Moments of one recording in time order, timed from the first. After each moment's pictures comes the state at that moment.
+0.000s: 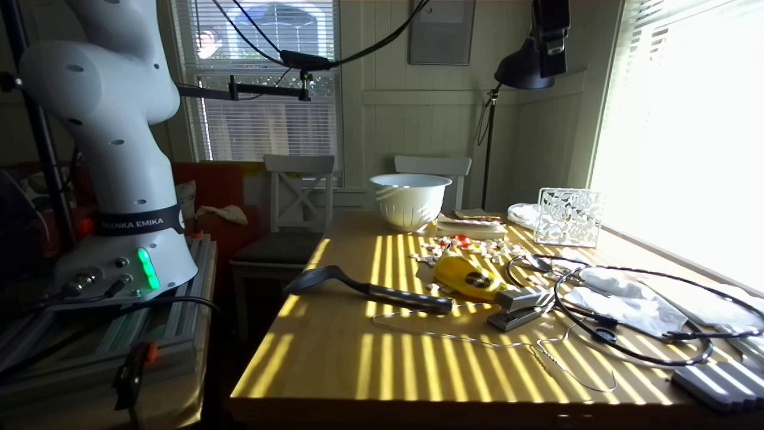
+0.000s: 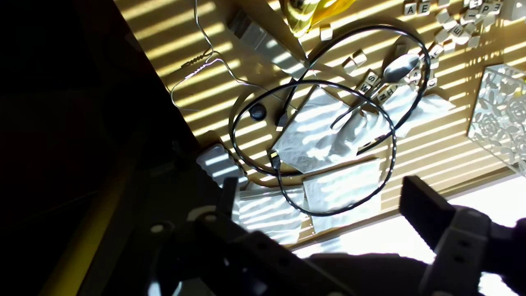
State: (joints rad) arm -0.30 0.14 -0.30 -1.76 0.11 2.15 0.19
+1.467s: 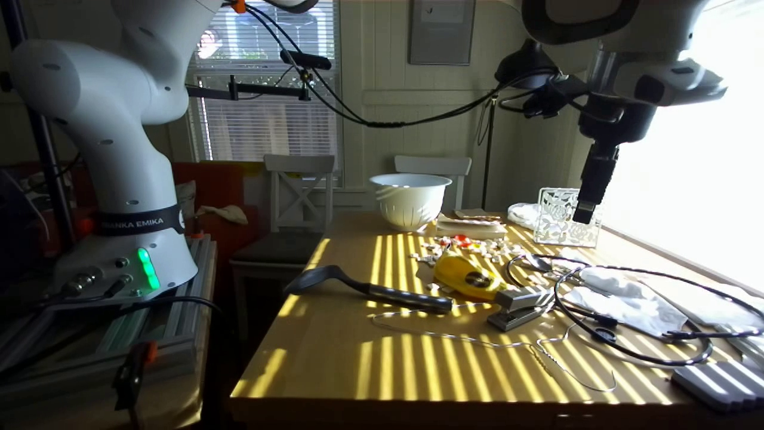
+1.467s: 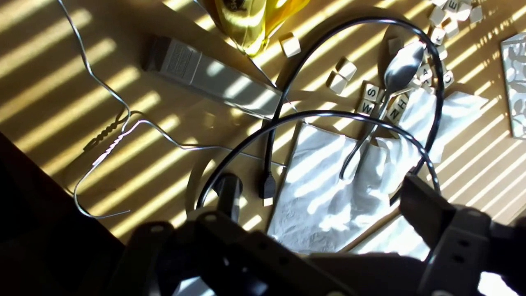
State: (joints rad) arm -0.50 0.73 -0.20 -1.29 0.47 1.98 0.22
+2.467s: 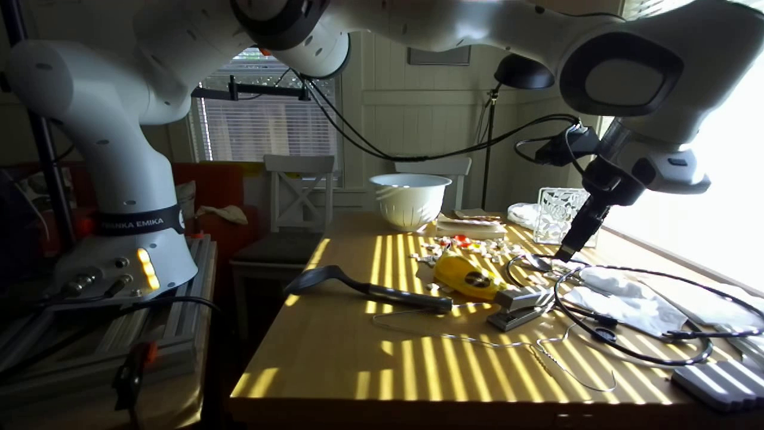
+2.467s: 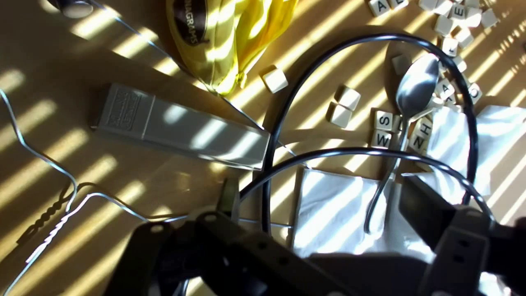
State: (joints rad) arm -0.56 1.07 -0.13 -0.87 0.50 1.74 0.41
